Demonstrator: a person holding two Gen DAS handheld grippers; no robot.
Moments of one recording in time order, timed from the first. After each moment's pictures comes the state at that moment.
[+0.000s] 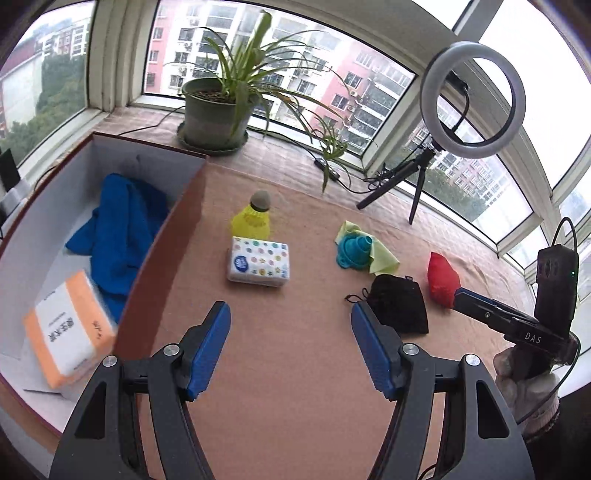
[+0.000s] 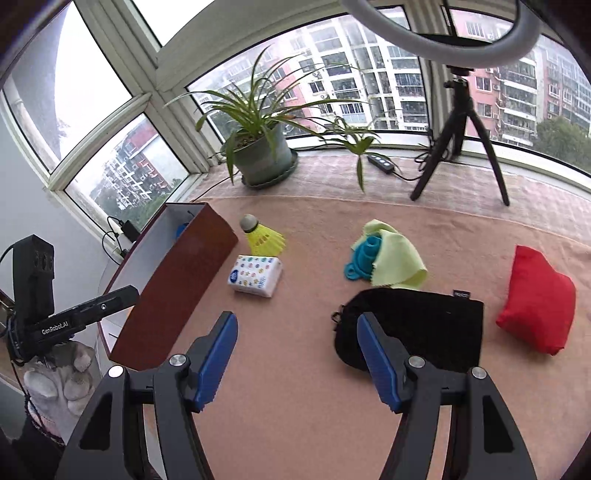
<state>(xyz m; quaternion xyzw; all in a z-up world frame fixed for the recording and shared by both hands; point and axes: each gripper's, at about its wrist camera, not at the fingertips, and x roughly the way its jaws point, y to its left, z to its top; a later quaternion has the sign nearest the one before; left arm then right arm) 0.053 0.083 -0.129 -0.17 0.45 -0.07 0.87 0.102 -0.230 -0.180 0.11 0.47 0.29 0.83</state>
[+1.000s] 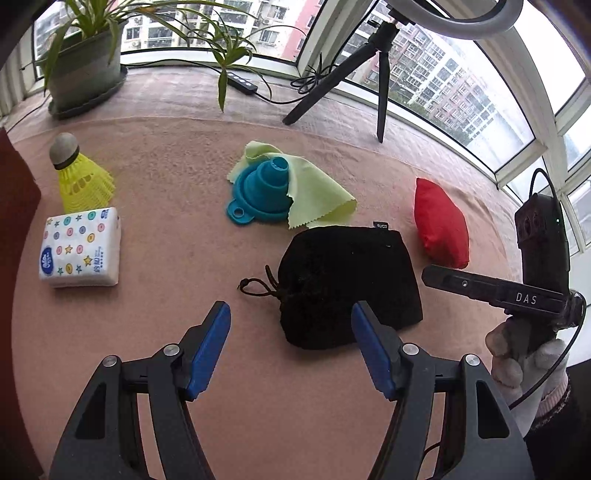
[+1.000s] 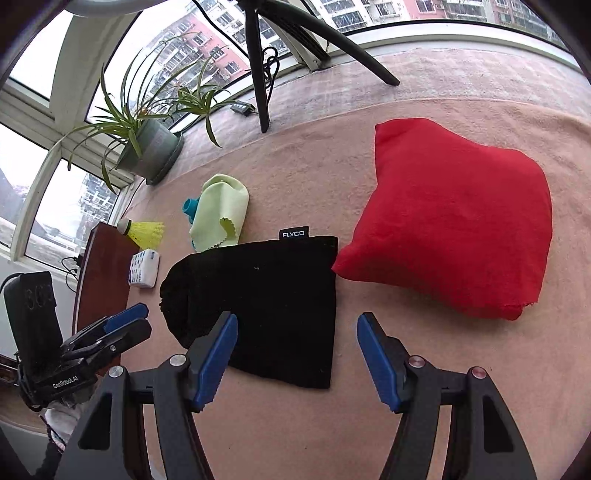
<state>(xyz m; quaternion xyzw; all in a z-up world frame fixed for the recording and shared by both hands) 0.131 -0.059 -0.212 -0.10 0.54 -0.14 0.82 0.165 -0.341 -0.301 0.21 0.57 0.23 0.76</state>
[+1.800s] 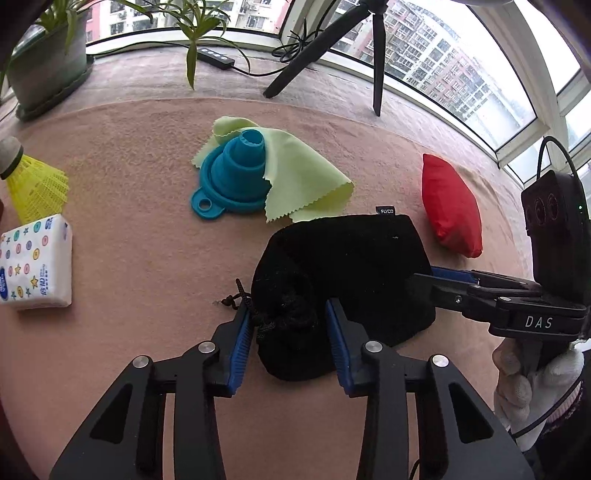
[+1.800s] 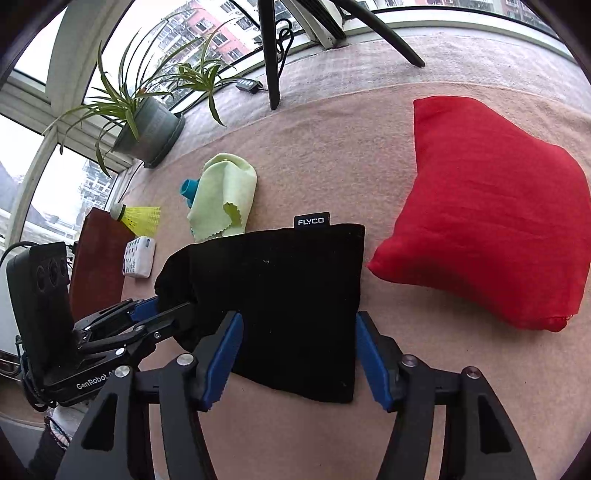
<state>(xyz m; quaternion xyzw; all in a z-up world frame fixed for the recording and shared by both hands) 0.150 -0.080 -0.238 -0.09 0.56 -0.16 0.80 0.172 -0.313 -0.311 0.18 0.59 0.25 0.75</state>
